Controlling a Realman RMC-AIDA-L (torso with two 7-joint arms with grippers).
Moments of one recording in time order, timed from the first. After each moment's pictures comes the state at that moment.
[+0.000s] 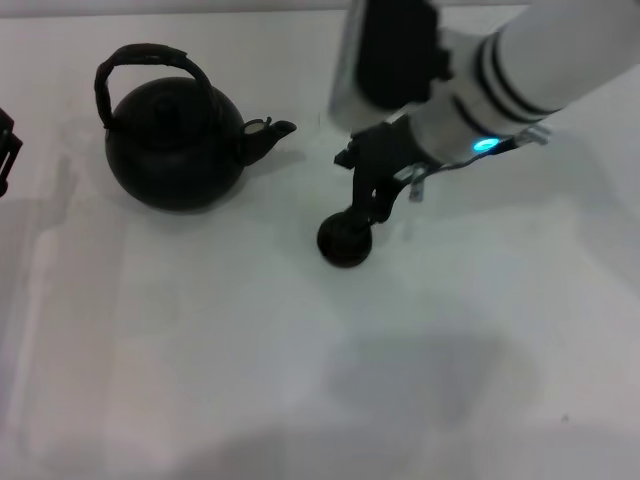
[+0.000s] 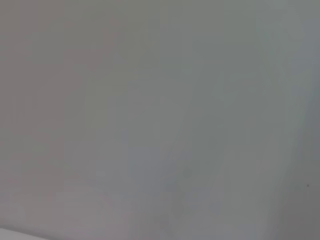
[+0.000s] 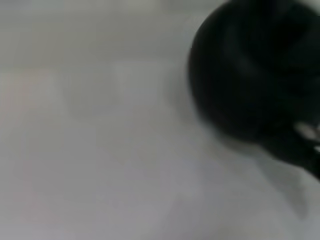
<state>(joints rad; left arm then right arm) -0.27 -2.08 2.80 0.18 -1.41 1.30 -0.33 0.76 2.02 -1.83 -1.13 0.84 1.15 -0.84</state>
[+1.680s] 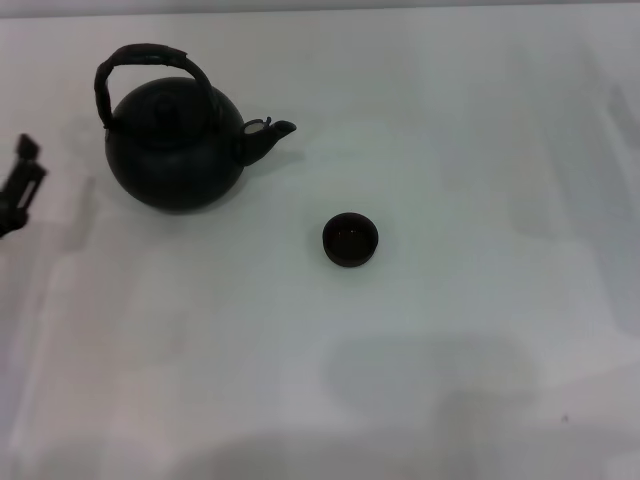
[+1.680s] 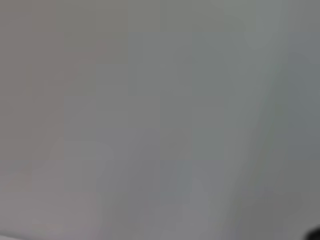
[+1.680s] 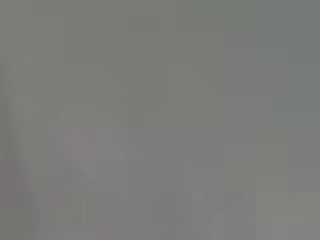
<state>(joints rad) -0.20 -2.08 2.82 0.19 -1.27 1.38 -0.34 0.48 2.02 -0.79 0.00 2.49 1.07 -2.70</state>
